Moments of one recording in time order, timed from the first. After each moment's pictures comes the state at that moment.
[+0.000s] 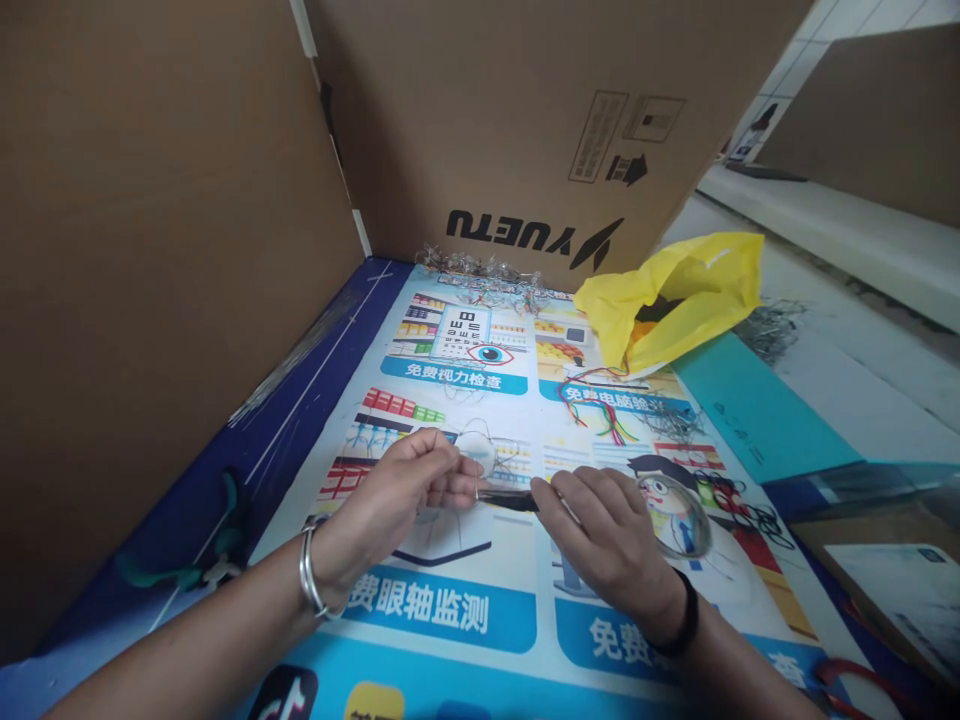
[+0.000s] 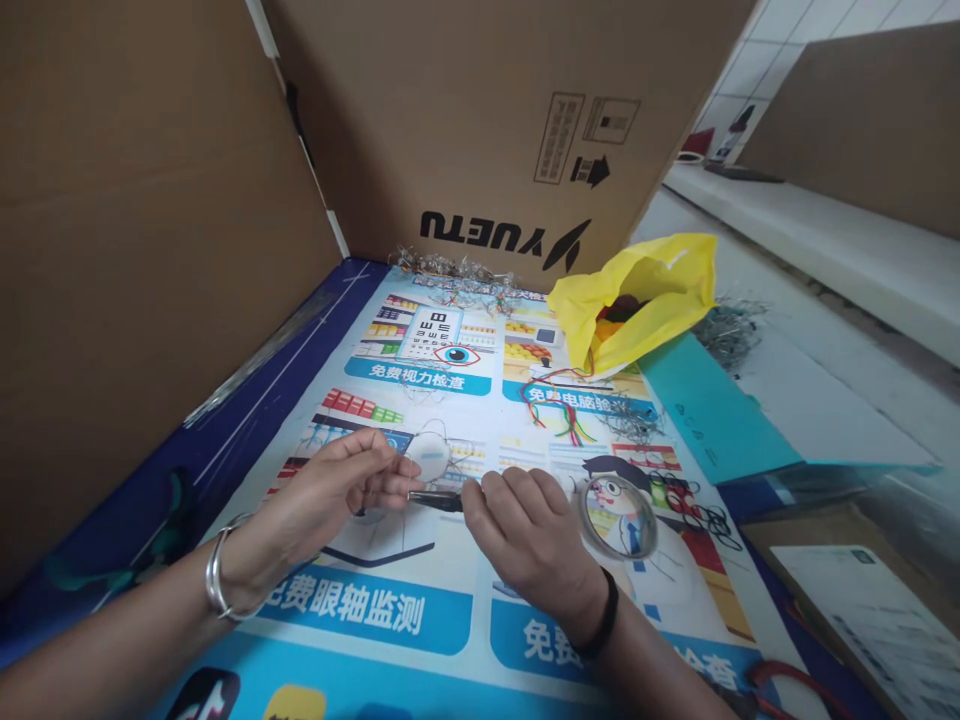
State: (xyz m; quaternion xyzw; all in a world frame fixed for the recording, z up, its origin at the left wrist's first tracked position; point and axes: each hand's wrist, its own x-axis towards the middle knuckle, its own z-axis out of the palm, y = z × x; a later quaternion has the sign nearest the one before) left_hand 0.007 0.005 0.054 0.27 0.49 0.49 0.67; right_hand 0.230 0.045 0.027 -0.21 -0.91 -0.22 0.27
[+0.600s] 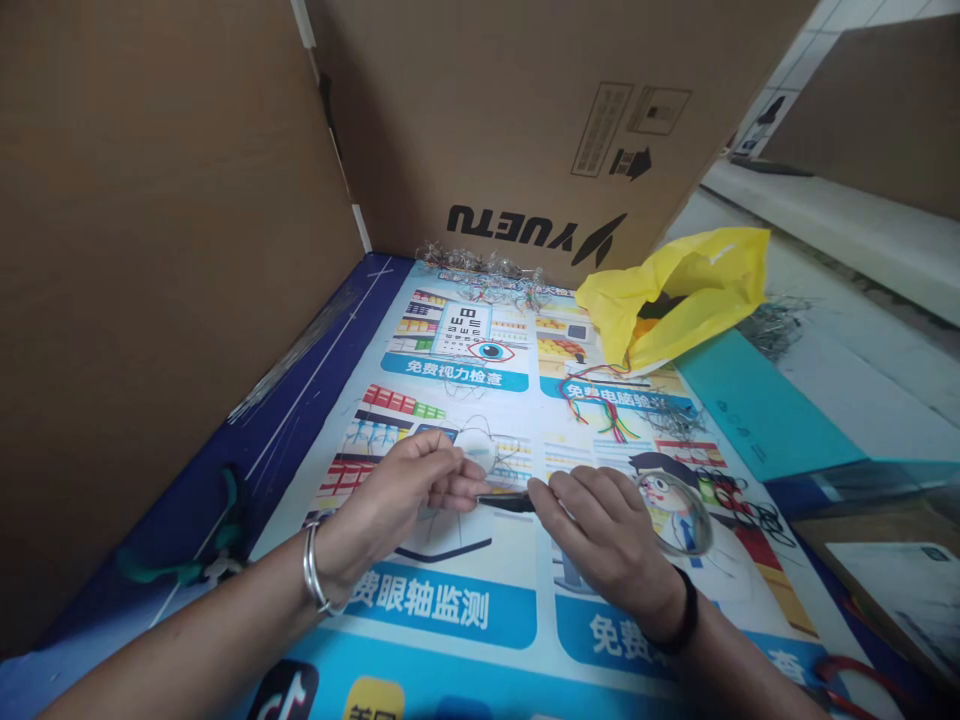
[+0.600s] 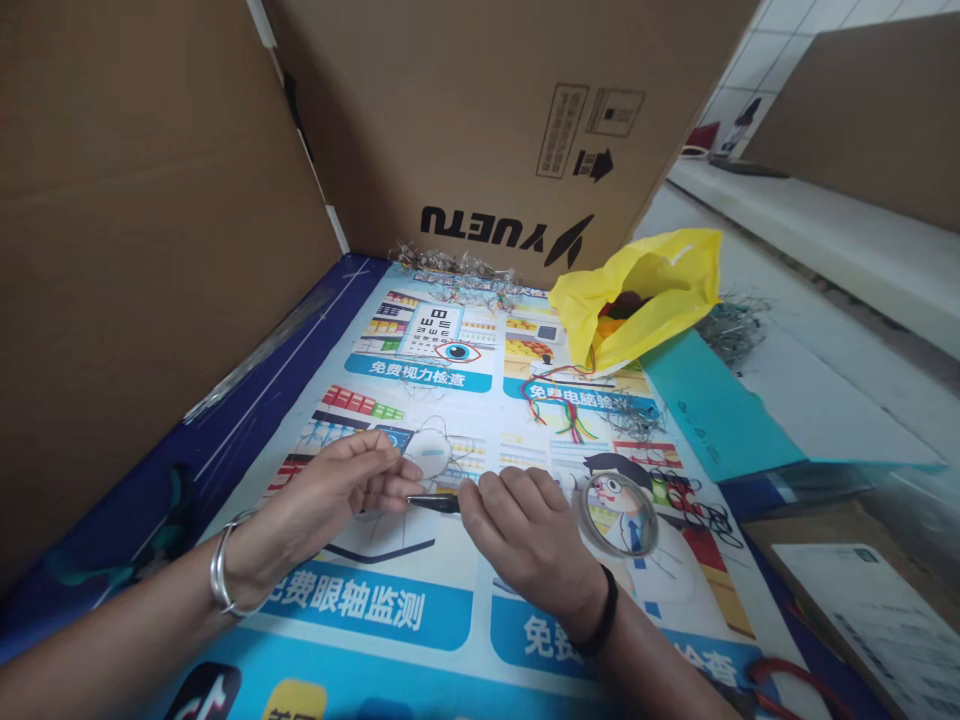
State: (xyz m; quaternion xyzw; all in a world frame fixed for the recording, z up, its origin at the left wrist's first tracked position) left_hand 0.008 0.005 0.054 0.26 0.50 0.46 0.68; right_hand 0.228 0.044 0.031 -0.20 -0.92 -0.21 0.25
